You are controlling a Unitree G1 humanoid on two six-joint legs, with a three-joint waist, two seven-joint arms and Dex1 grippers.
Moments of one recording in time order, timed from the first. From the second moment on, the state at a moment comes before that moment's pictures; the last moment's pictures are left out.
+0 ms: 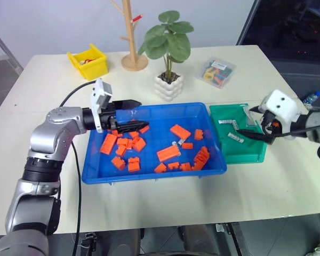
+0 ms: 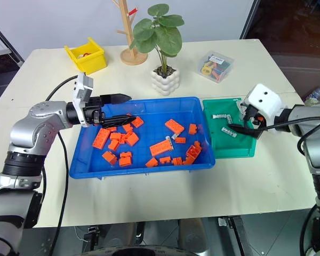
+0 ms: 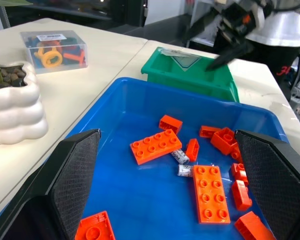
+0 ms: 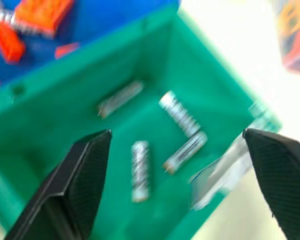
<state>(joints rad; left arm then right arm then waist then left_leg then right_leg) -0.64 0.64 -0.01 0.09 -0.56 0.50 -1.16 -0.52 -0.98 -0.11 -0.12 0.15 0.63 1.03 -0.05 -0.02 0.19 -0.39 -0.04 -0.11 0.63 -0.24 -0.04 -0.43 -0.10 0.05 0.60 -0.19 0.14</state>
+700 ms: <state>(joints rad) -0.38 0.79 0.14 -0.23 -0.67 0.68 -1.10 -0.76 -0.71 0.42 -0.08 0.10 0.37 1.24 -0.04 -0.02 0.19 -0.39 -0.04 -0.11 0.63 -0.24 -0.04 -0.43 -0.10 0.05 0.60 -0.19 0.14</state>
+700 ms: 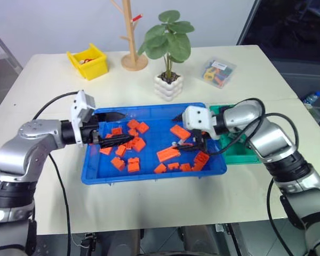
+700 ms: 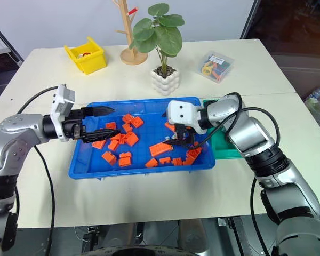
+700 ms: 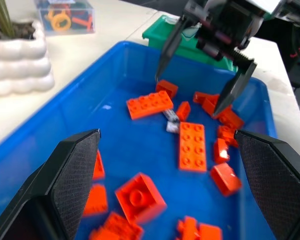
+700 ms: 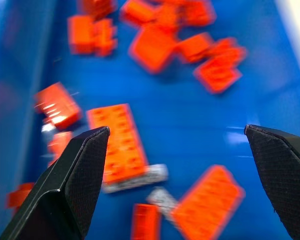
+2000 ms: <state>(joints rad) -0.24 0.80 0.23 -0.42 -0.81 0.75 -0.90 -0.80 -0.51 0.50 0.29 -0.04 0.15 1.33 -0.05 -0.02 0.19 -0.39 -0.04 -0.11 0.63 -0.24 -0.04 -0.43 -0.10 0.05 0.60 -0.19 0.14</state>
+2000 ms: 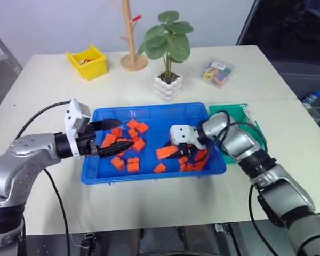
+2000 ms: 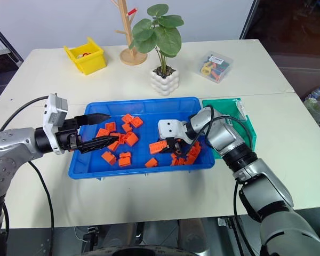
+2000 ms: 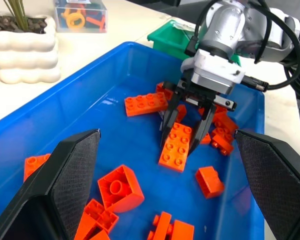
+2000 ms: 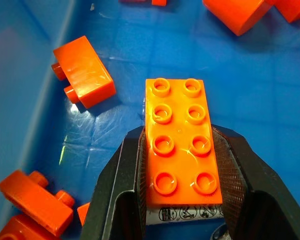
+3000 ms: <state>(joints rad) -0.23 0.82 0.25 -0.42 -0.82 0.75 -0.93 -0.81 -0.41 0.47 0.12 -0.02 0.30 1.19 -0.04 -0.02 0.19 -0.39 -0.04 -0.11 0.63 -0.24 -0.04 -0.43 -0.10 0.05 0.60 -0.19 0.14</state>
